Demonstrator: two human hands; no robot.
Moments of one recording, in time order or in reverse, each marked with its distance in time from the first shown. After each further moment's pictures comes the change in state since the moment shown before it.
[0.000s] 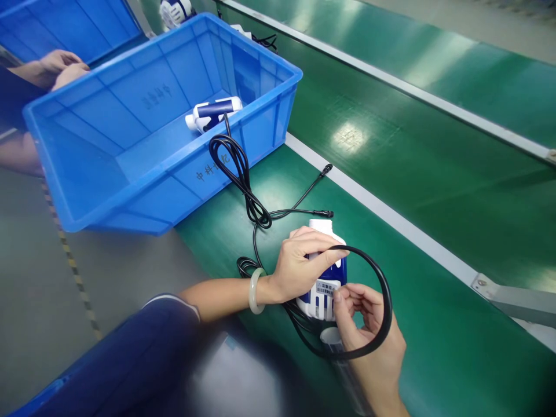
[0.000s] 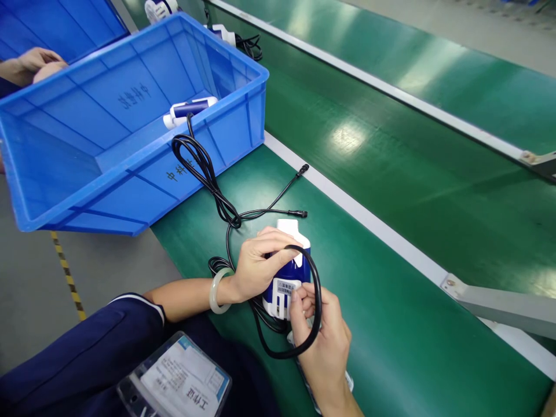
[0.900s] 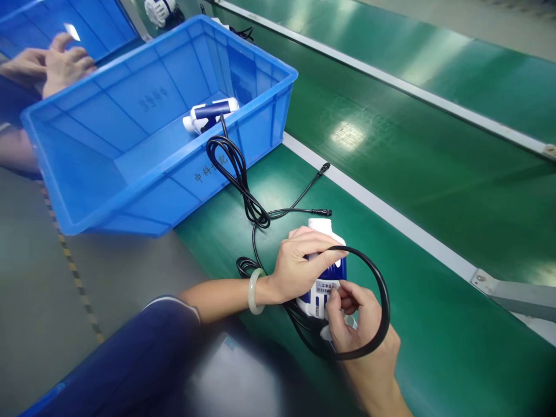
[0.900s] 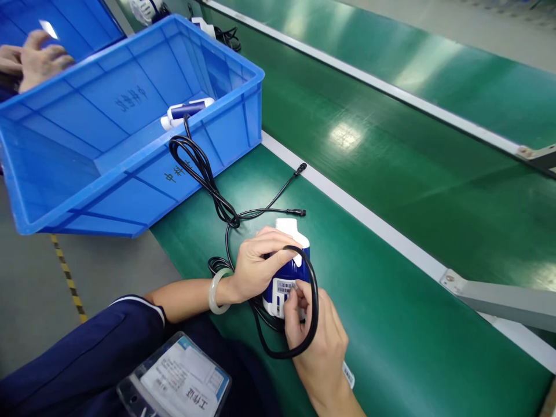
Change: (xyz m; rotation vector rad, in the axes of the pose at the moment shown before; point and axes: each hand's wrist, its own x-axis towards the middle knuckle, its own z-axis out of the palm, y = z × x) left_hand -0.001 0.002 -0.001 0.008 -0.015 0.025; right_hand 0.005 -0.005 0.003 -0.408 0.009 -0.390
